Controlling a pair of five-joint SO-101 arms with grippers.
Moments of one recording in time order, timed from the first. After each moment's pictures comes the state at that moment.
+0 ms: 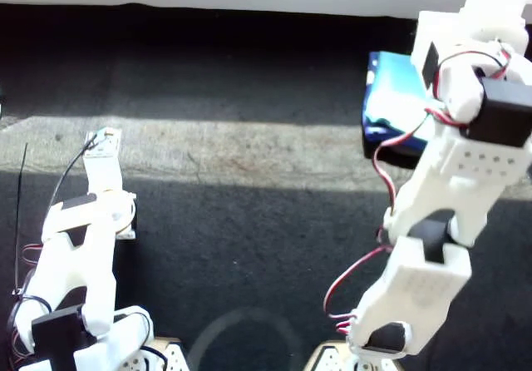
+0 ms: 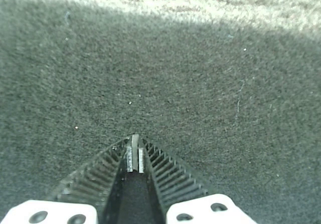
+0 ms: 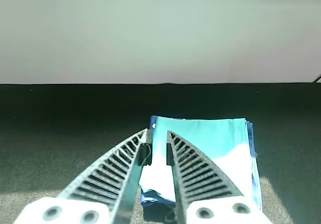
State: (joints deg) left arm -23.8 -15.2 60.4 34.3 -13.8; right arm 3.7 16.7 -85.1 100.6 6.4
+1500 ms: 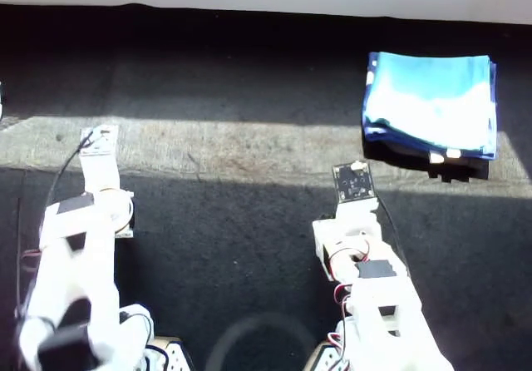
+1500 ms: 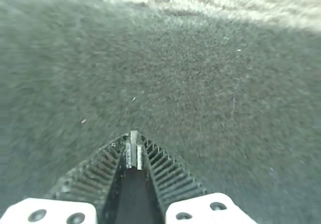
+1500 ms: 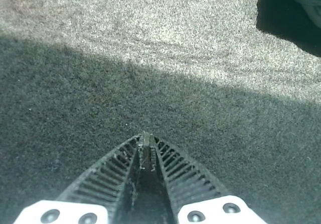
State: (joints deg) left arm -24.0 -27.8 61.0 41.8 -13.8; right arm -11.1 -50.4 87.3 18.9 6.3
